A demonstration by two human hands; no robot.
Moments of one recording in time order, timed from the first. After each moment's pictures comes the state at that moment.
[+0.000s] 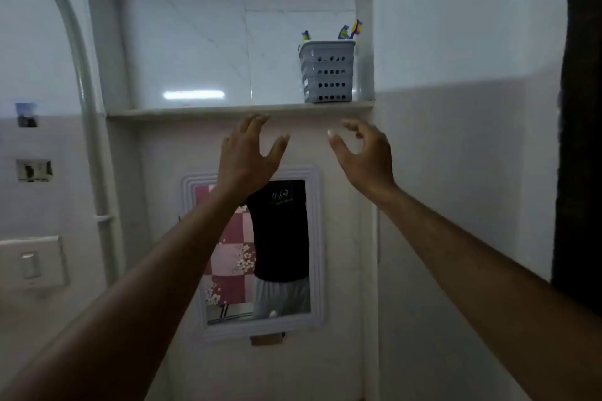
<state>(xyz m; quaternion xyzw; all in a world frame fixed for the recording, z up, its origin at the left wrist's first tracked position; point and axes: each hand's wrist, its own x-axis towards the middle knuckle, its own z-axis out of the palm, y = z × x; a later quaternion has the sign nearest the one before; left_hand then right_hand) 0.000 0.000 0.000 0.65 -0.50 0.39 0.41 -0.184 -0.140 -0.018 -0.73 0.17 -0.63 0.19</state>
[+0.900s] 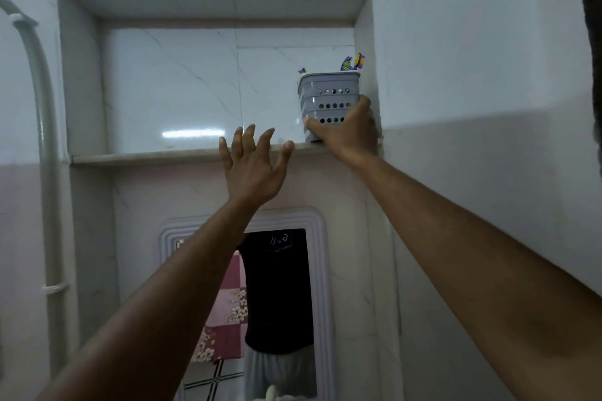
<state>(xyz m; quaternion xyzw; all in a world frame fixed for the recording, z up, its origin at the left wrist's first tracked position) 0.051 -0.100 0.057 0.73 -0.41 0.40 0.37 -0.107 -0.205 0.110 -0.68 0.25 -0.66 0.21</state>
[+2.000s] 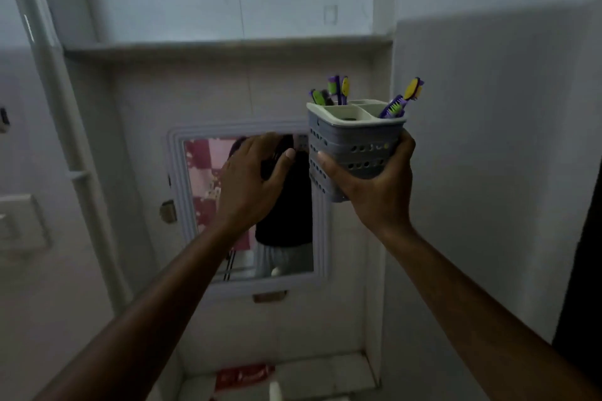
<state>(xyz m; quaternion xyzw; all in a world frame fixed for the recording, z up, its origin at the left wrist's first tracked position) 0.006 -0.011 -0.112 0.66 -0.52 0.27 0.47 -0.182 -0.119 -0.126 -0.63 0.15 -0.69 0.33</state>
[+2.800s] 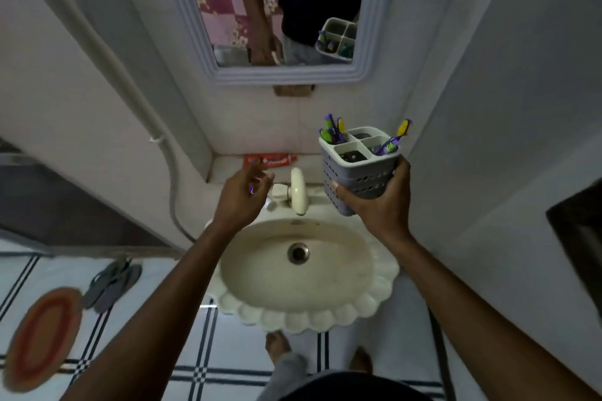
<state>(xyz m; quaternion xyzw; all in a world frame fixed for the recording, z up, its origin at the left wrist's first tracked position) 0.005 0.111 -0.509 0.85 -0.33 -0.08 0.41 -0.208 -0.079 -0.512 -0.72 0.38 -0.39 0.42</state>
